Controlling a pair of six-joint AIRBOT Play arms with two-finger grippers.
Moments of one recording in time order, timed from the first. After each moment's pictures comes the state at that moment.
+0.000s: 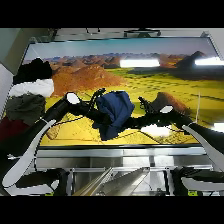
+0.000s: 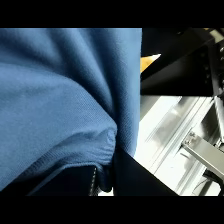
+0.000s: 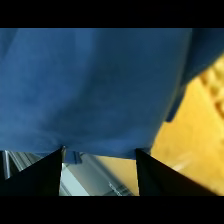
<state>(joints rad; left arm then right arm) -0.40 -1.44 1.02 0.73 -1.17 -1.10 0.29 -1.47 0.71 -0.32 0.97 0.83</state>
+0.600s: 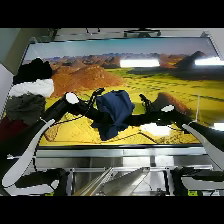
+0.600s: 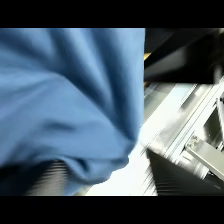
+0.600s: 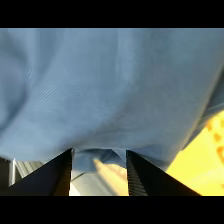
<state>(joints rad) -0.38 -1.44 1.03 0.74 -1.18 -1.10 0.24 -1.48 0.72 -0.23 0.98 0.70</state>
